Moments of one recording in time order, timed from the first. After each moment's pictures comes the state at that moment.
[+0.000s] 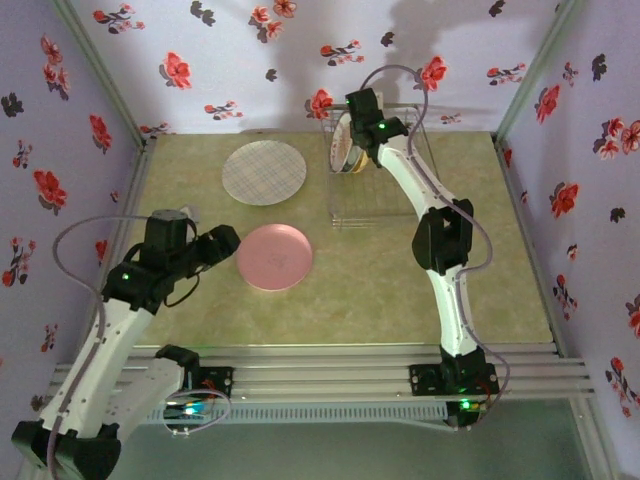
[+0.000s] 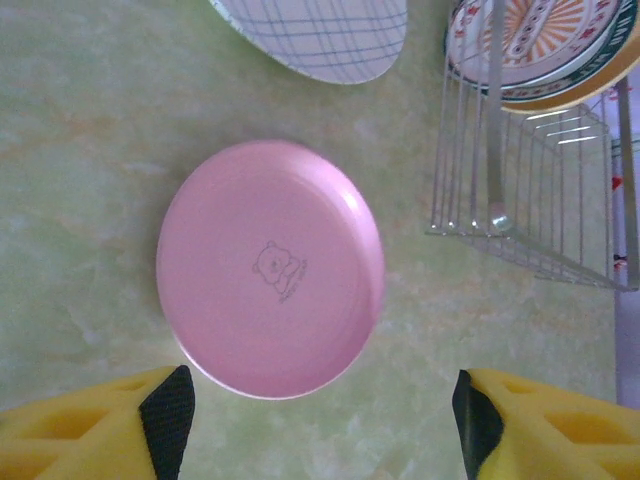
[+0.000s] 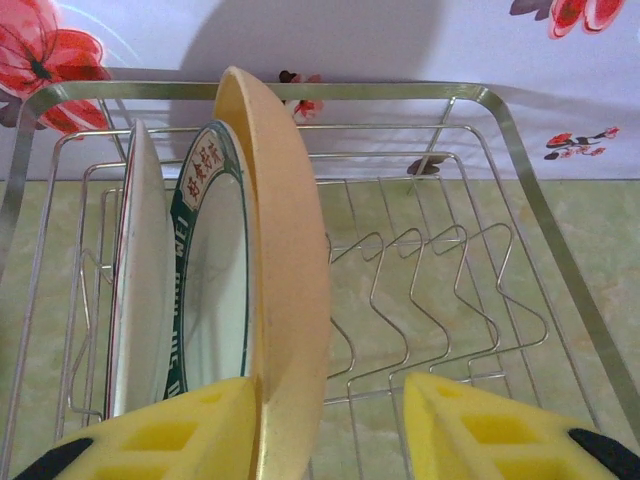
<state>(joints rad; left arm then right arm) -0.34 0.81 0.93 -0.82 0.11 -0.76 0.43 2.31 2.34 -0.79 0.46 0.22</state>
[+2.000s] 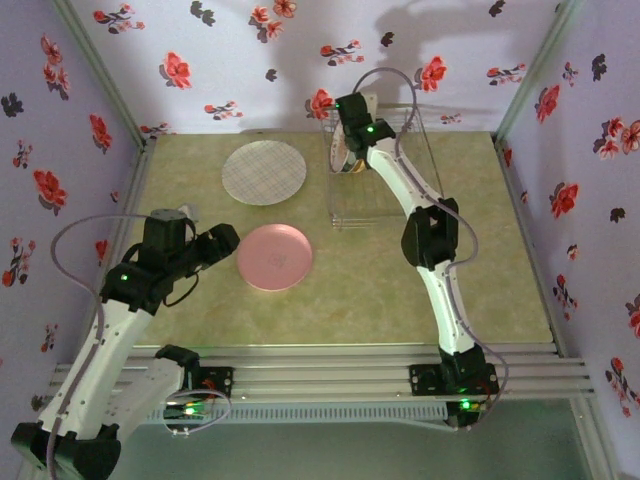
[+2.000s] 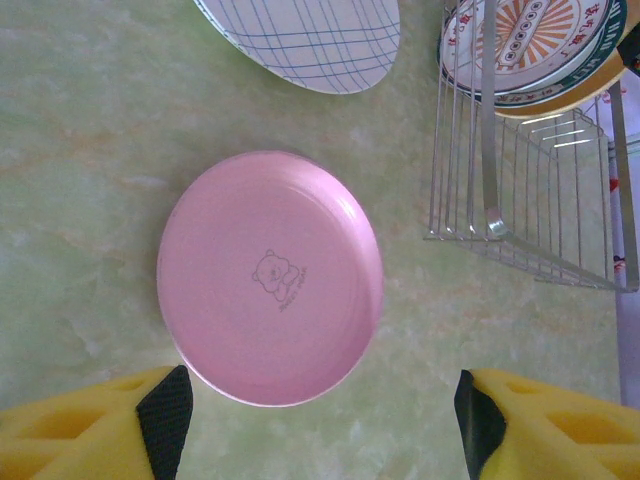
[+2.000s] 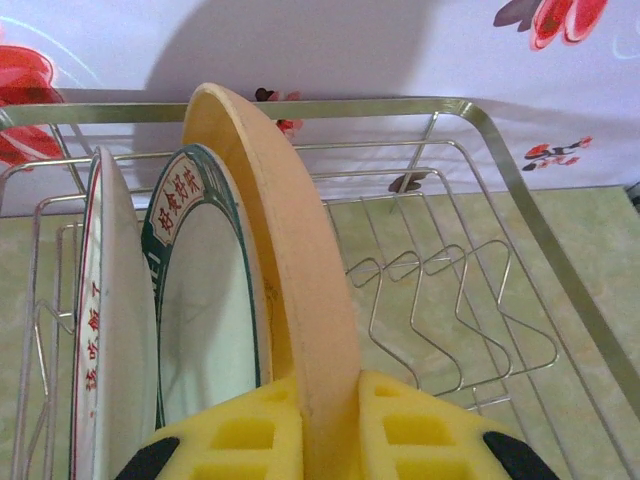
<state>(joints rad) -0.34 0.81 0.93 -0.81 0.10 -0.75 0.46 2.44 2.47 -0.77 0.60 0.24</state>
